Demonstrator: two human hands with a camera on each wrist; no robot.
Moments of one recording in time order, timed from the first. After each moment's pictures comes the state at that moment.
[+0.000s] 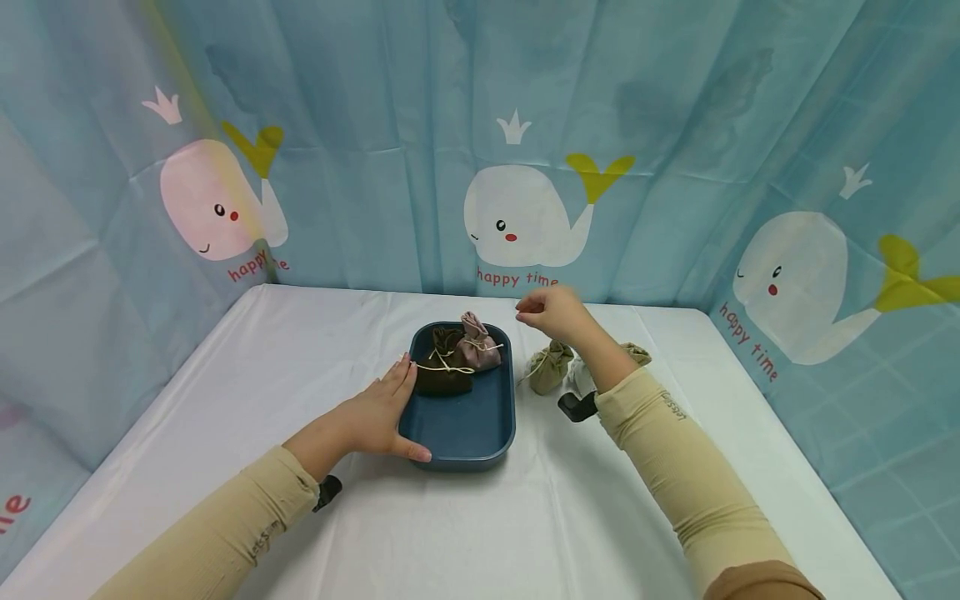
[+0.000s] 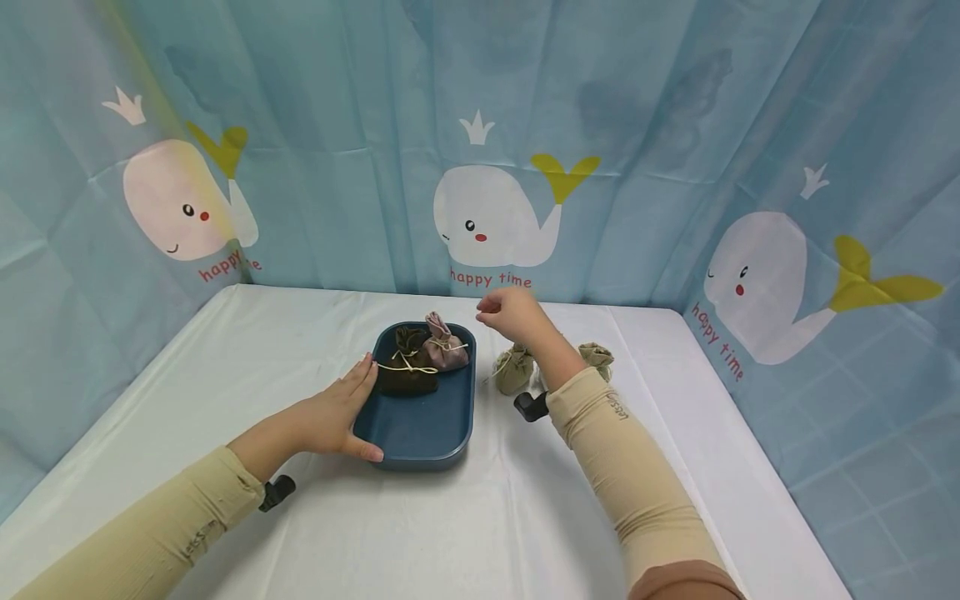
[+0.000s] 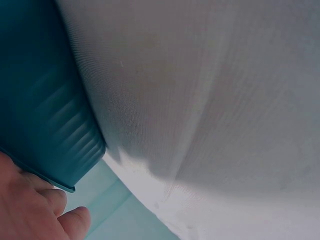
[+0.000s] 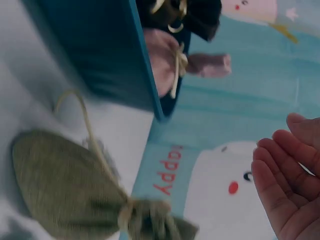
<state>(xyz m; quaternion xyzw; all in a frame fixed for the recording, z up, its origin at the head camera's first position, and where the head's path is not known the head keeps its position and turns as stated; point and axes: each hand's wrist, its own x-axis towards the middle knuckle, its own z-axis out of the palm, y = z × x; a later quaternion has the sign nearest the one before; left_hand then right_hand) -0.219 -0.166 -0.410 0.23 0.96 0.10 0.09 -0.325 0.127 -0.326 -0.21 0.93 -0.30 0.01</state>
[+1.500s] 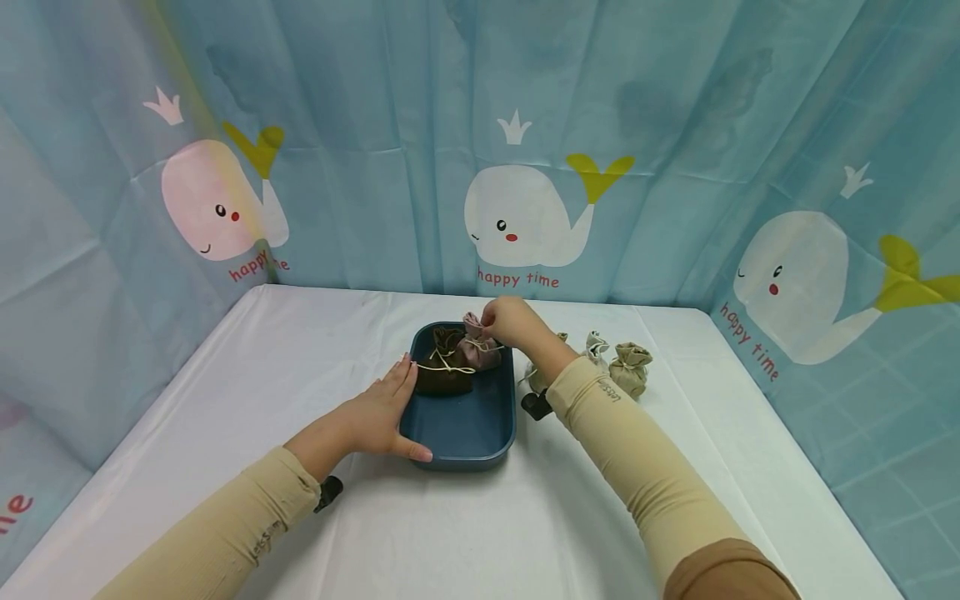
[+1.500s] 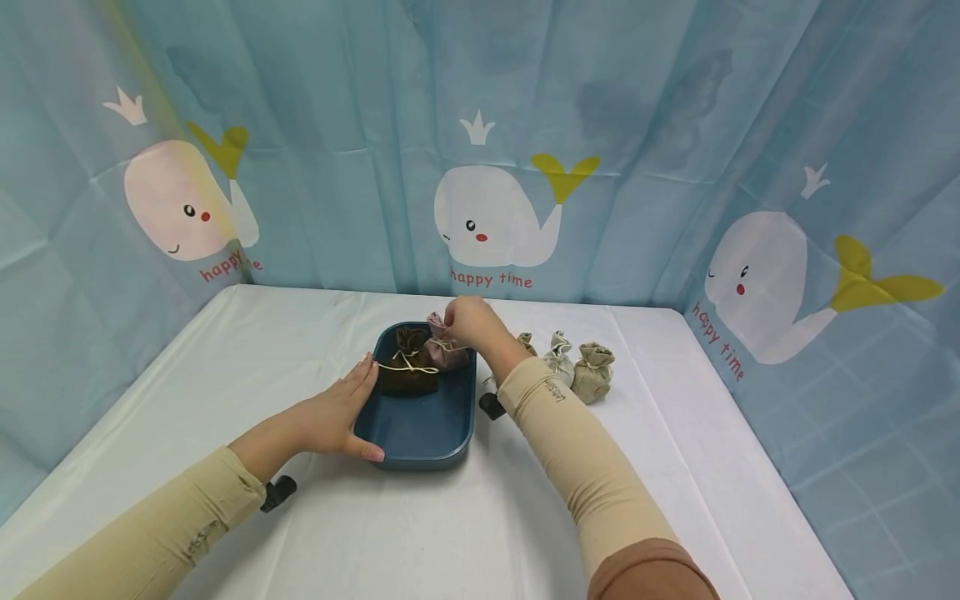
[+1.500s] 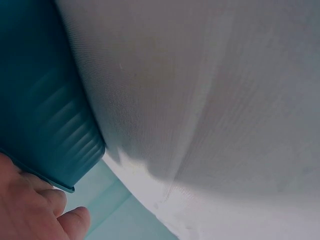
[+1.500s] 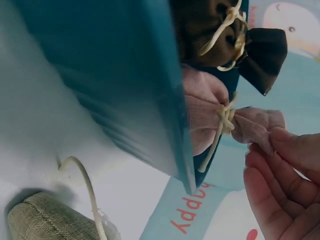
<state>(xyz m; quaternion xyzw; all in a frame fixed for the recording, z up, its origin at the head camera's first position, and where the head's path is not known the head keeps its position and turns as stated) -0.217 -0.167 -0.408 0.24 0.96 0.11 0.10 -0.342 0.063 -0.350 -0.23 0.96 -0.18 0.04</state>
